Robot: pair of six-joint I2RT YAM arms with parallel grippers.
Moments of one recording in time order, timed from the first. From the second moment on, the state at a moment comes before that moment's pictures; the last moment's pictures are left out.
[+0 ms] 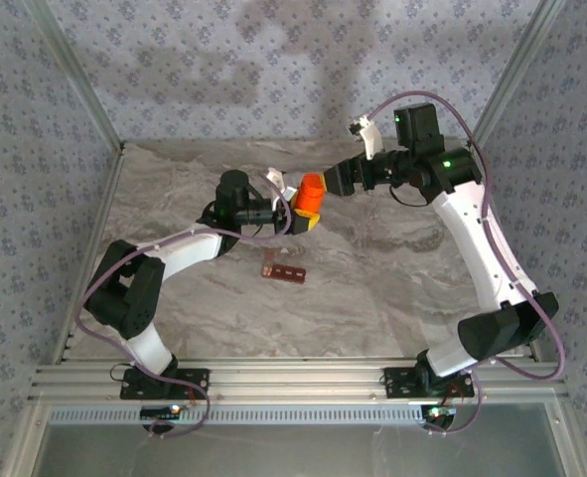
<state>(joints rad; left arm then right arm) -0.55 1.69 1.02 0.55 0.91 -0.06 0.33 1.50 1.76 -0.93 -0.64 -0.05</state>
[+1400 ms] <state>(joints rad) -0.55 1.69 1.04 0.51 0.94 -0.11 0.42 1.64 1.81 -0.95 -0.61 -0.07</state>
